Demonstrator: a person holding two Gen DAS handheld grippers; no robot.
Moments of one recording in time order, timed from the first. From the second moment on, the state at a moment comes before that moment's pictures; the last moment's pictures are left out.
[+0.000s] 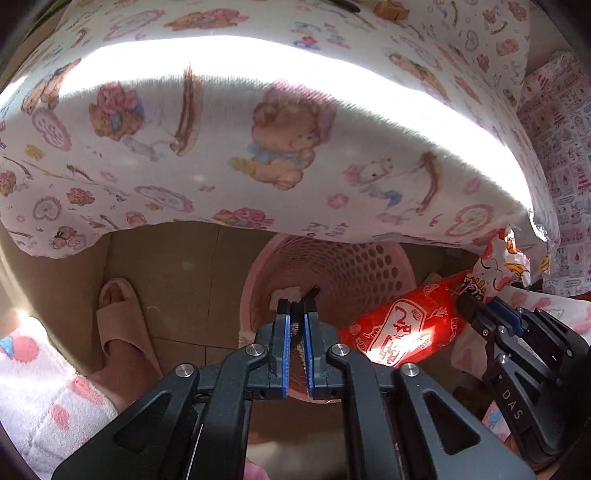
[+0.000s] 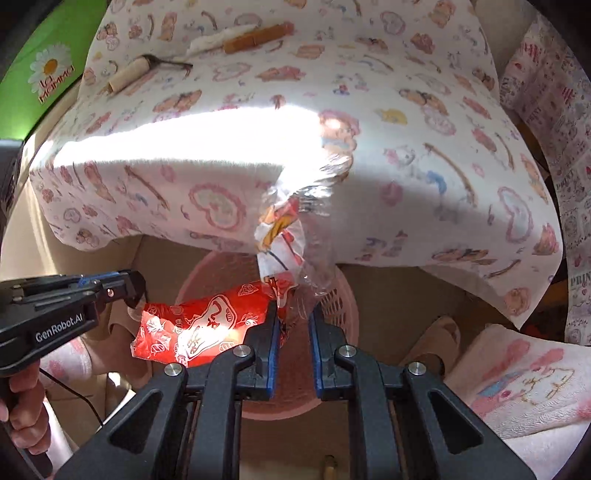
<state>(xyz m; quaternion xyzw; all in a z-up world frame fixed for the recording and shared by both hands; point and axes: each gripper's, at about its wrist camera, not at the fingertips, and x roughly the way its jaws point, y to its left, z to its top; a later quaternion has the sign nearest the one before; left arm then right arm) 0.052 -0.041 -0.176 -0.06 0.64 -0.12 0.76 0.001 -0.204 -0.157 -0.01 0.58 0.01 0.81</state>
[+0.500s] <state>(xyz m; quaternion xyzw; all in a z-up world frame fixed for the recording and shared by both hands) 0.051 -0.054 -0.189 -0.05 0.66 -0.13 0.74 -0.002 -0.197 -0.216 -0.03 0.64 0.01 0.77</state>
